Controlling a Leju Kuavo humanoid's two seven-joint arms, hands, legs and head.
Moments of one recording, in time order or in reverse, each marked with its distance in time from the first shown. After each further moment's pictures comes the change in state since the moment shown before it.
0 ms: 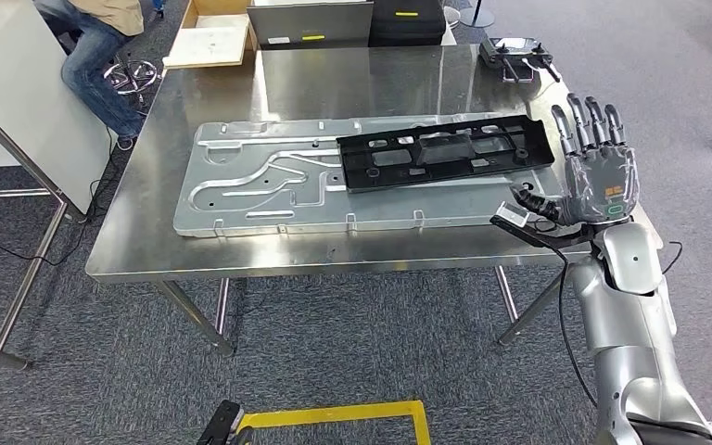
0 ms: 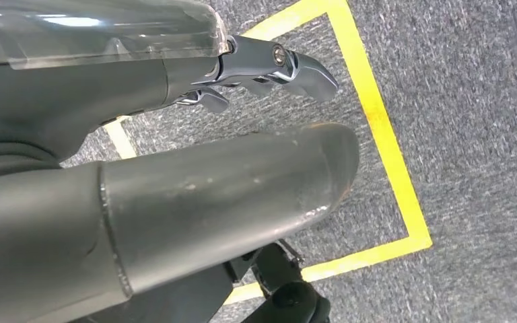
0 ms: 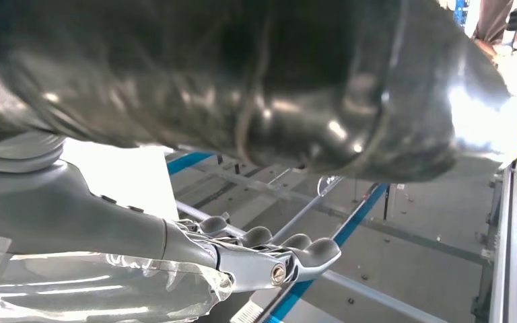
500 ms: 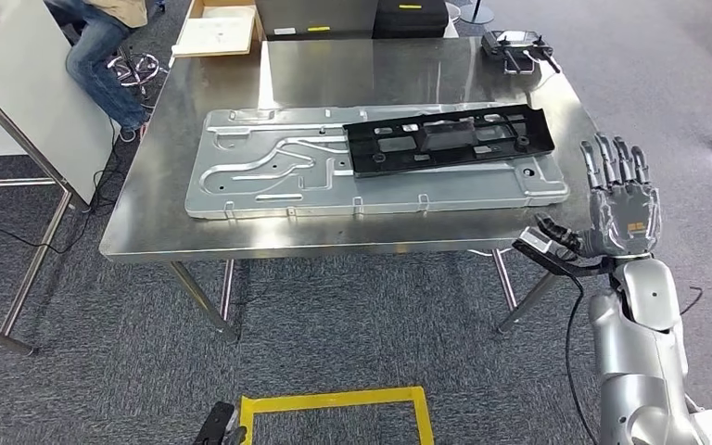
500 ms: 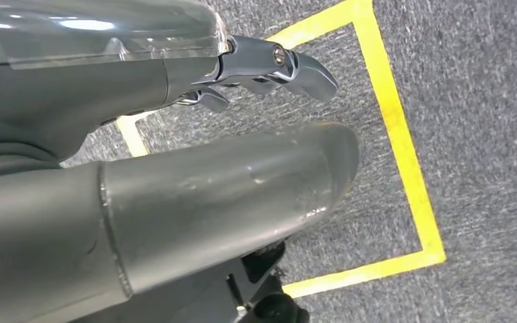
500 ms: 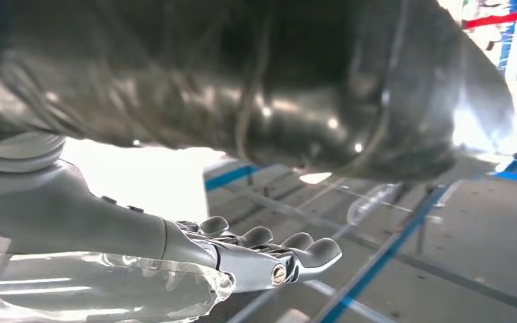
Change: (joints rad) left arm 0.008 -0.001 0.011 0.000 0.003 0.008 -0.016; right arm 0.111 0.028 -0.209 -0.008 0.016 0.000 -0.071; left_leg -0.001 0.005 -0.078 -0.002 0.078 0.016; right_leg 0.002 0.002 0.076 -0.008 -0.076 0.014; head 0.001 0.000
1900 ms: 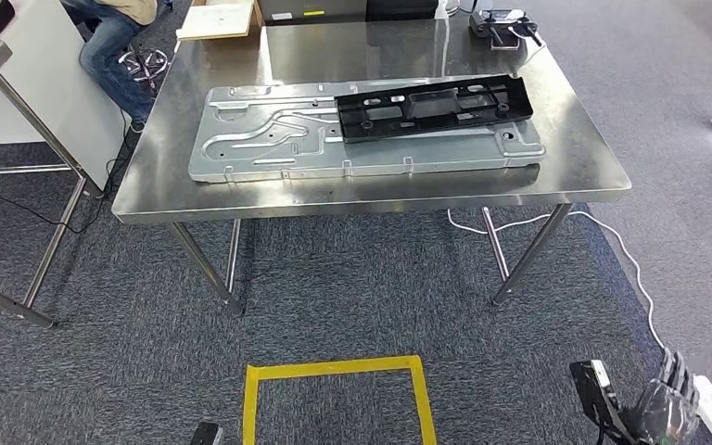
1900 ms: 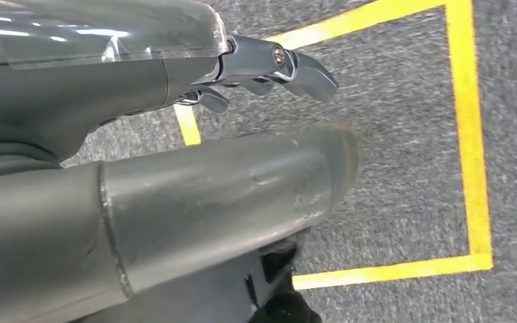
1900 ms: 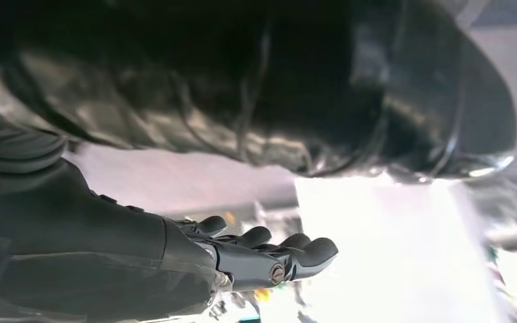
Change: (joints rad) left arm 0.055 0.021 0.095 0.000 0.061 0.016 -0.053; right arm 0.205 0.229 -0.973 0.309 -0.039 0.000 -0.181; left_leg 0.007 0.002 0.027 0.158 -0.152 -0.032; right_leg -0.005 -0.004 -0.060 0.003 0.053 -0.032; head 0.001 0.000
